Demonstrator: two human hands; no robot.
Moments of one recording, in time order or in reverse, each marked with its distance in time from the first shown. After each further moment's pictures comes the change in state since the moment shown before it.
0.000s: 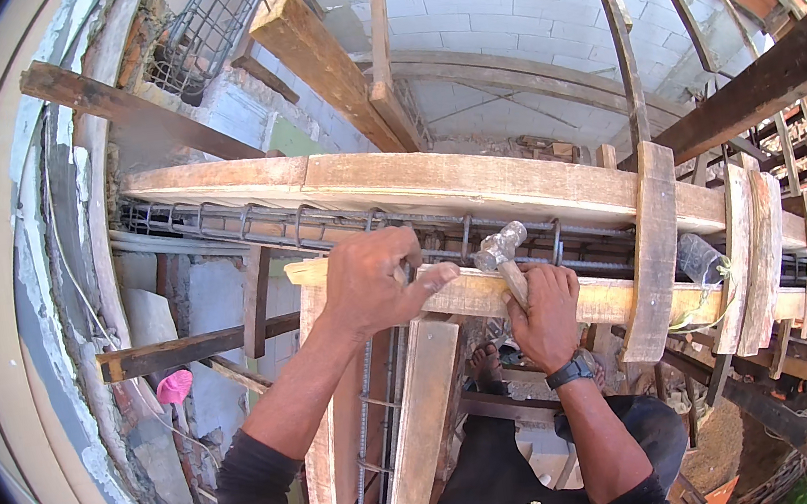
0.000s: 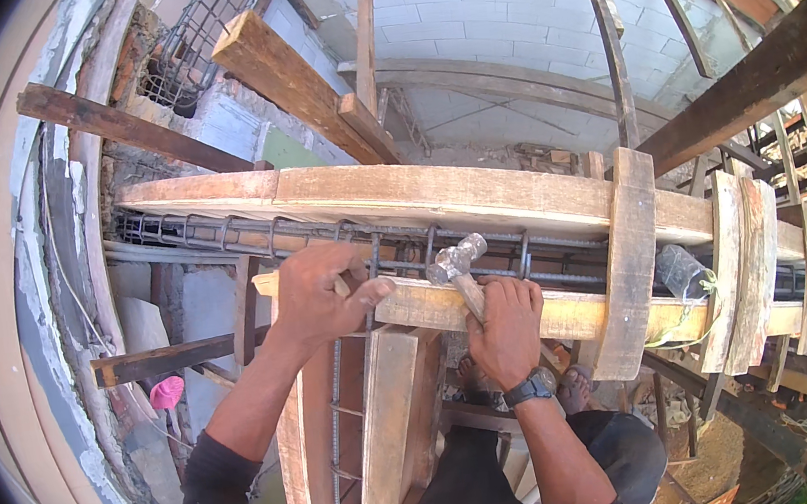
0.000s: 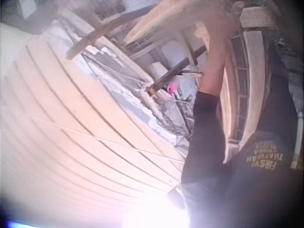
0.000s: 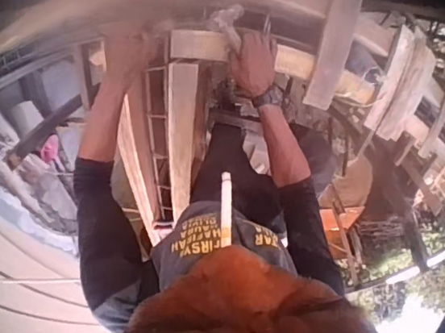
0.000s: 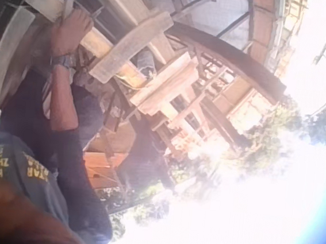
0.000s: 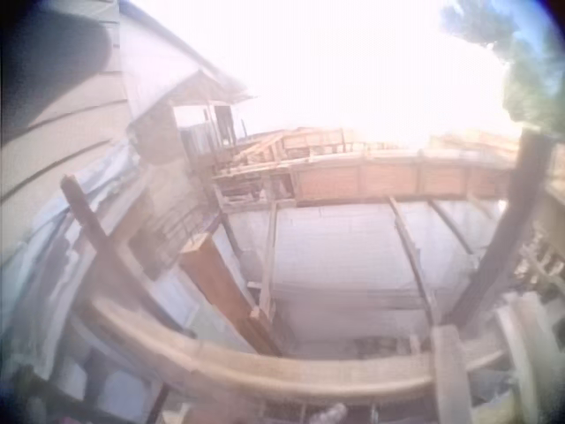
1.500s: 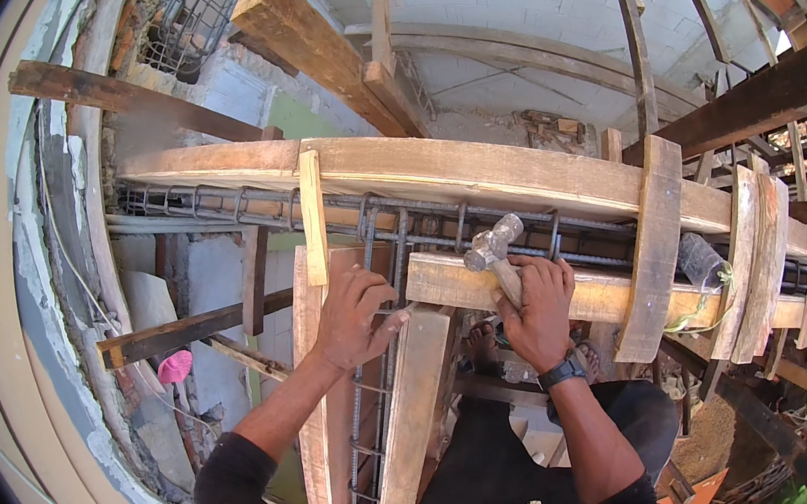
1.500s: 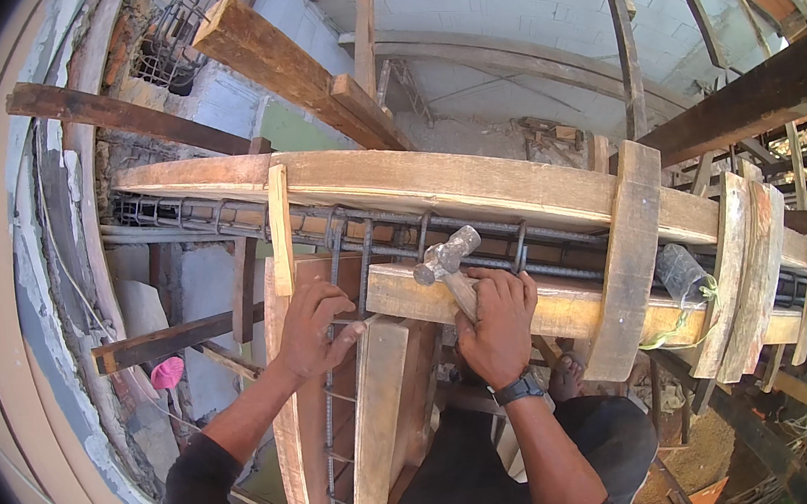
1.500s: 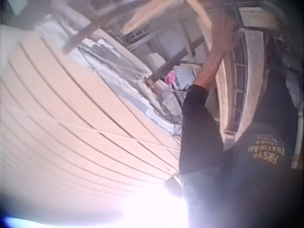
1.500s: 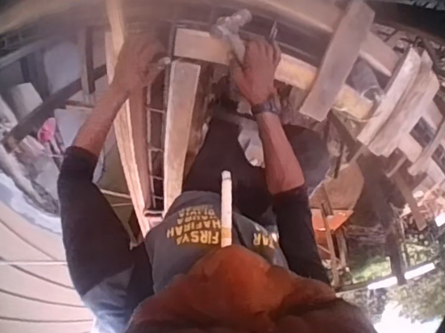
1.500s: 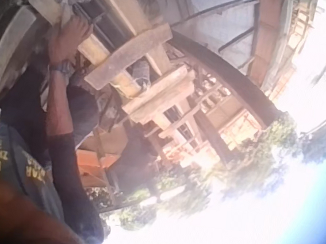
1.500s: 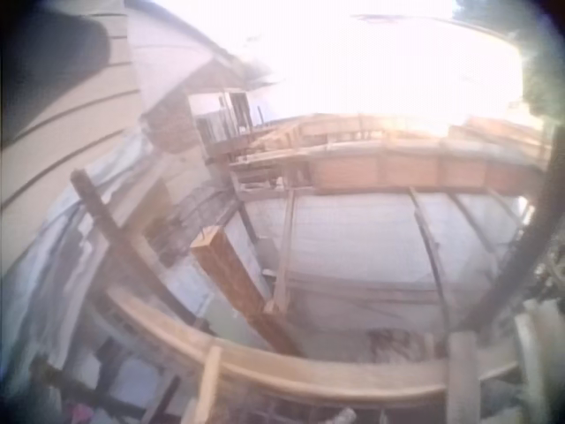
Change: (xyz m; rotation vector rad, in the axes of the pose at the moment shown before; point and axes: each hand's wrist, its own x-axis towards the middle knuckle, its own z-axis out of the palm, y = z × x) left_hand -0.081 -0.040 0.032 0.038 -0.119 0.060; right_hand -0.003 0.006 -0.002 0.116 -0.029 0.081
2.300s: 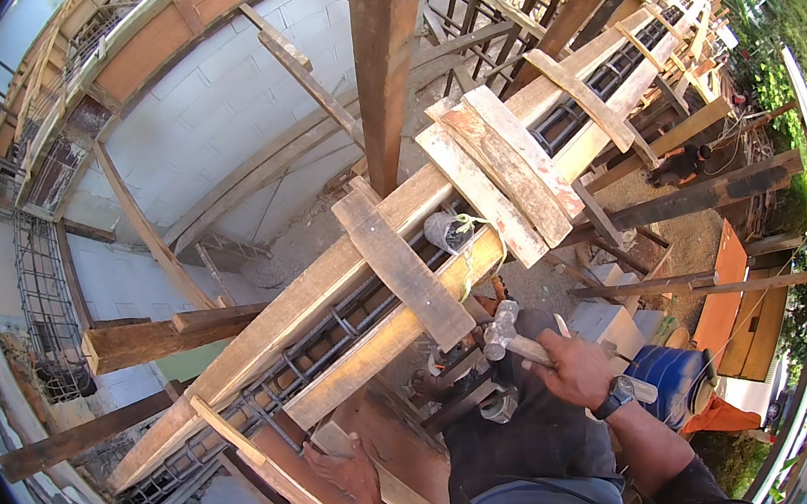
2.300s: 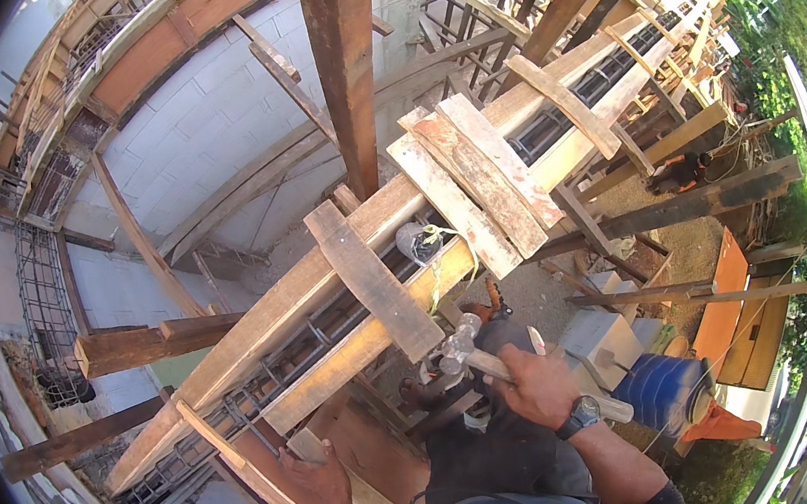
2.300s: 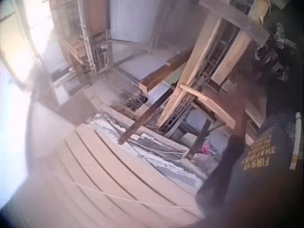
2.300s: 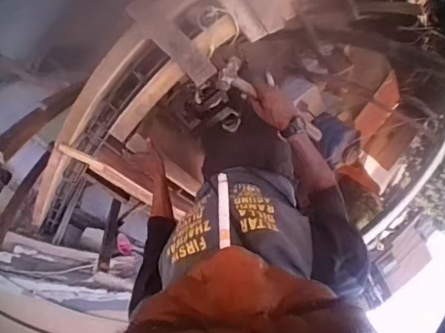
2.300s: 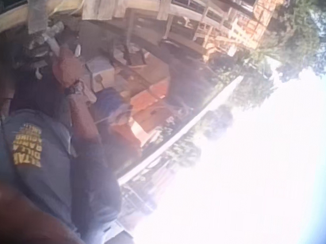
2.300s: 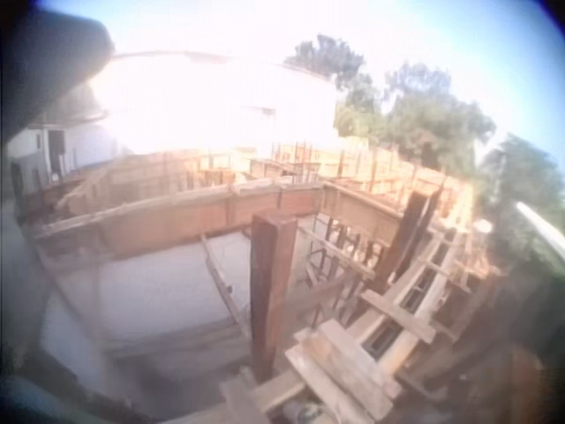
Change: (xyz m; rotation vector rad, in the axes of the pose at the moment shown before) left_hand -0.054 0.105 0.080 0.201 0.166 -0.635; right_hand -0.182 -0.014 -0.272 -0.197 -0.113 0.750
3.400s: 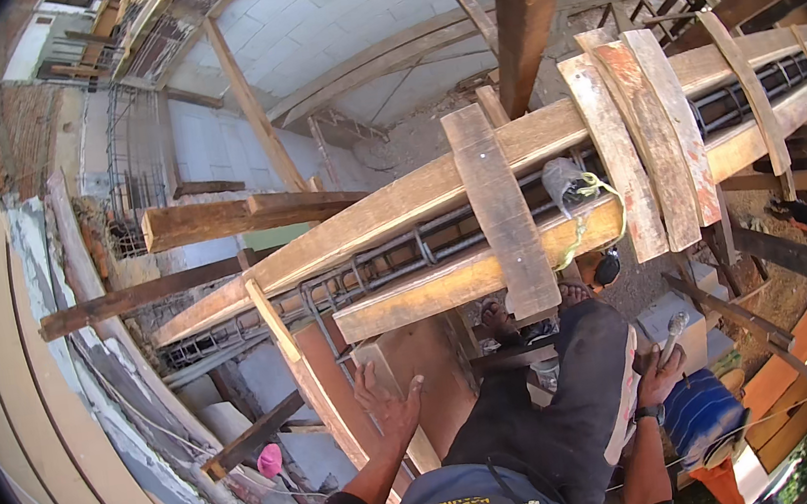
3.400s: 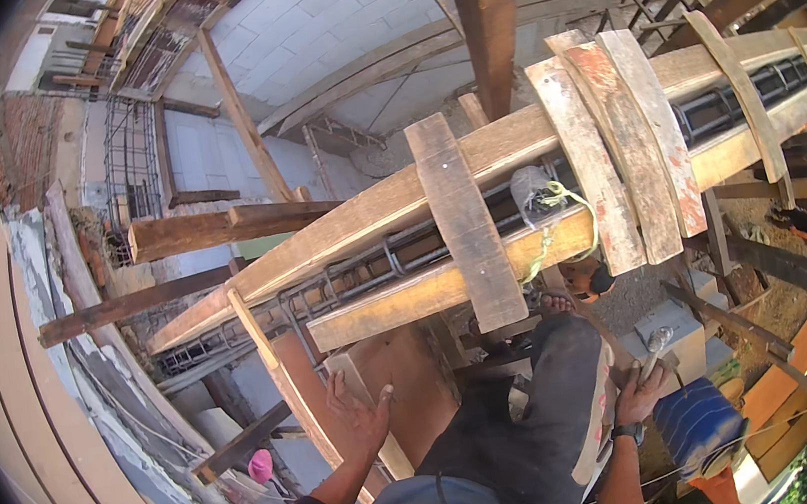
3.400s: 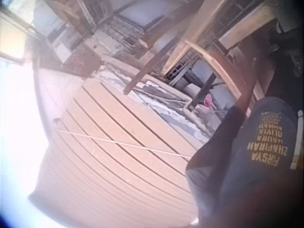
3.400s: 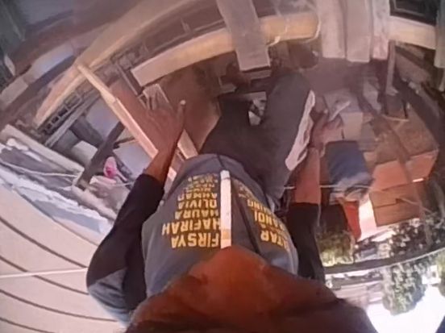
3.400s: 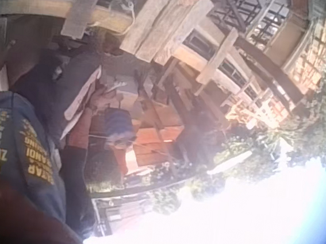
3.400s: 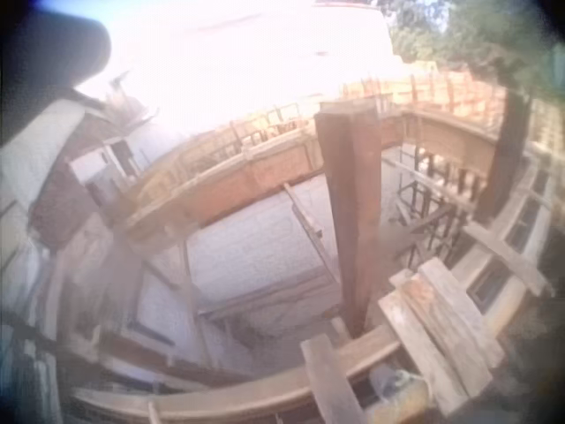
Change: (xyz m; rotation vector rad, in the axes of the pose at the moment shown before) left_hand -0.016 0.043 -0.020 0.029 -0.242 0.134; right_hand 0.000 0.251 0.211 0.255 0.613 0.451
